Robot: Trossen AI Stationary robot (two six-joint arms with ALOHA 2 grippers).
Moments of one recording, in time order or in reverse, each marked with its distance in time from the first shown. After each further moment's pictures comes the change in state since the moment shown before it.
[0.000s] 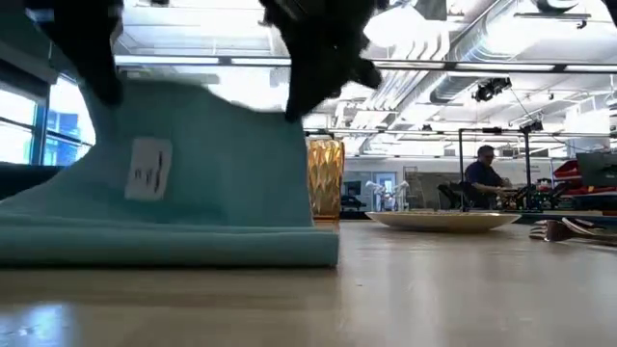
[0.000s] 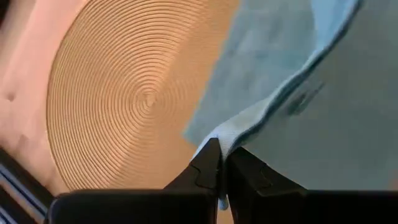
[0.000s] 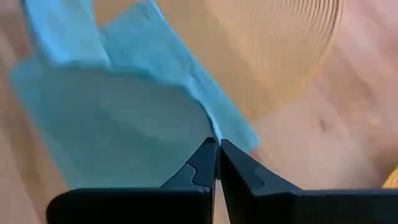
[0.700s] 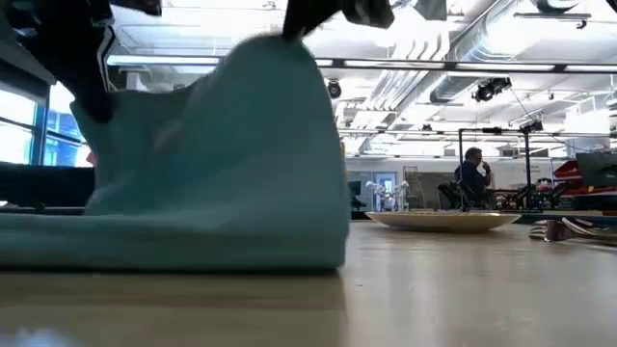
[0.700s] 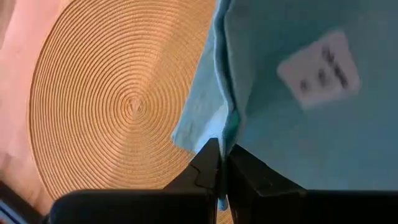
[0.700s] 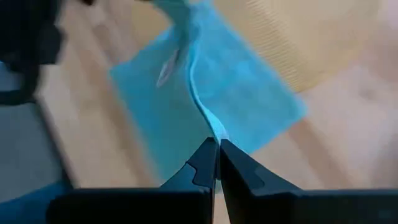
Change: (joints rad) left arm -0.021 -0.001 -0.046 0.057 0.010 0.038; right arm 0.046 -0.002 0.210 -0.178 -0.041 0.103
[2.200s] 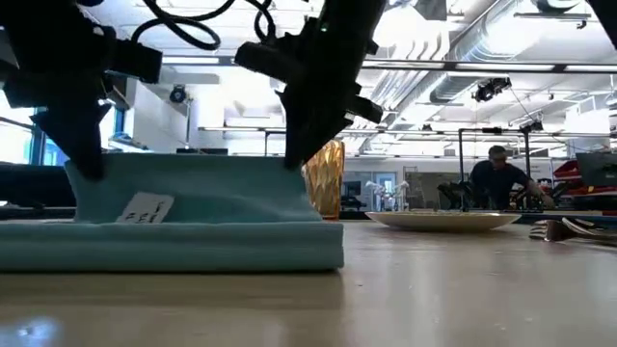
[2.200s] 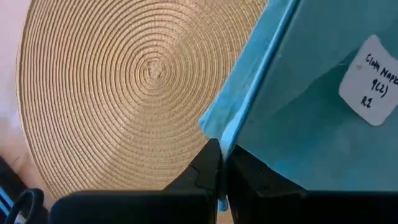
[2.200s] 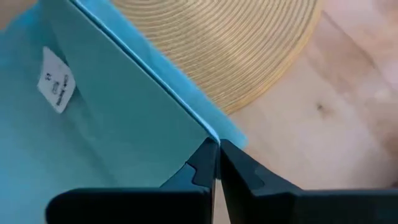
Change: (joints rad) left arm 0.068 0.001 -0.190 0.109 0.028 -0.096; right arm -0.082 0.091 -0.211 0.203 0.132 -0.027
